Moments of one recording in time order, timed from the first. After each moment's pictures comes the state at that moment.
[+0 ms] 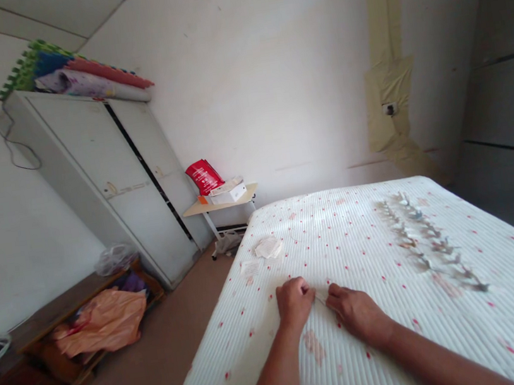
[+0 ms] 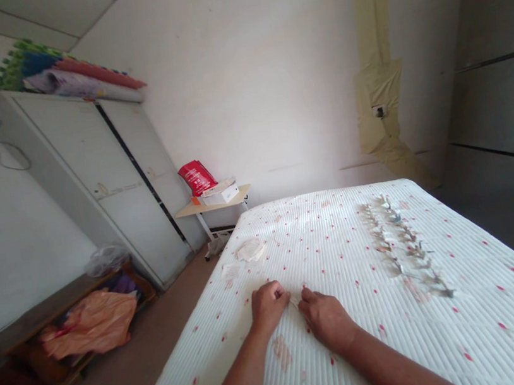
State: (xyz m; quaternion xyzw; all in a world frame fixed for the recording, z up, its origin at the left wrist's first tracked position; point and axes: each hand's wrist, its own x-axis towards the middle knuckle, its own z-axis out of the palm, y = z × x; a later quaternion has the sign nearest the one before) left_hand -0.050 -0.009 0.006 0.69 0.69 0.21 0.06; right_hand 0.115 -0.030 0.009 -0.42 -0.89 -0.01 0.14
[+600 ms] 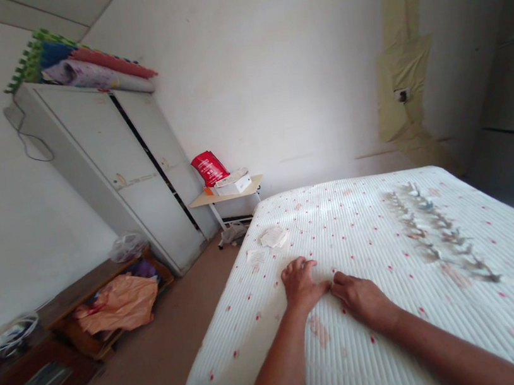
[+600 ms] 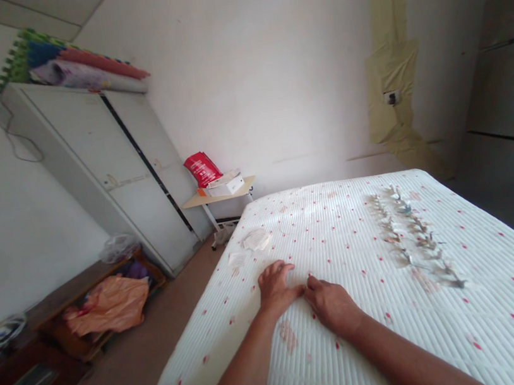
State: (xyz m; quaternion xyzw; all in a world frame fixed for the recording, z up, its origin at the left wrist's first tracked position) left_hand -0.045 -0.009 0.013 0.71 0.68 0.17 0.08; right_hand 0.117 -0.030 0.013 -0.41 -0.90 0.00 0.14
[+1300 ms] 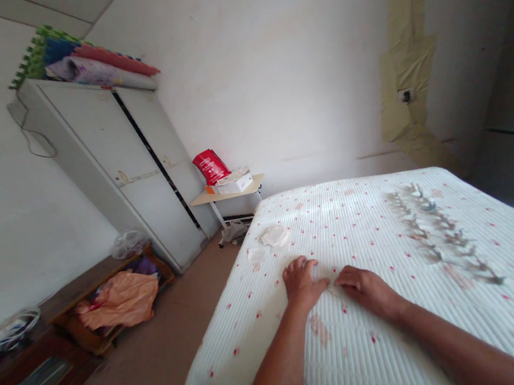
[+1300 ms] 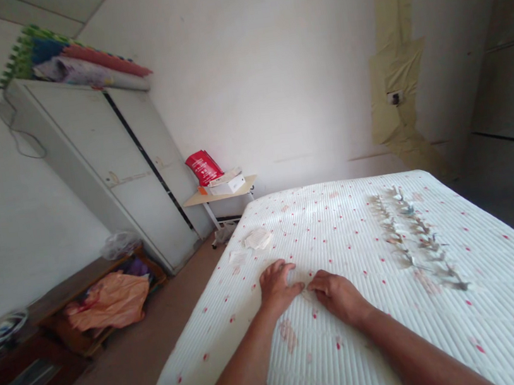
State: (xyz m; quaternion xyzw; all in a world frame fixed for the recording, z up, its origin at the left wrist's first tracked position) left_hand -0.046 -0.007 0.008 0.71 0.68 0.16 0.06; right_hand 0.137 -0.013 0.012 -0.37 -0.87 0.18 0.25
